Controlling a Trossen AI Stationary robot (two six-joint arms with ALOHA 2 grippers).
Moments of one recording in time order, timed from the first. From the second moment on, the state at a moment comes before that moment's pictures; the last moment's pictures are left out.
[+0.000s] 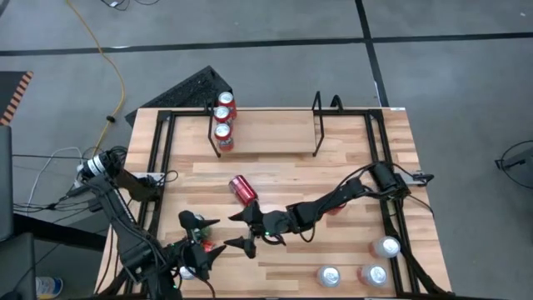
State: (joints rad) left arm -0.97 1.62 1.41 -0.90 -1.18 -0.58; right arm 0.35 2.13 1.38 0.55 0.27 0.49
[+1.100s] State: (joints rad) left arm -0.94 1.62 1.41 -0.87 -1.19 -0.57; right arm 0.37 2.12 1.68 -0.01 0.23 0.22
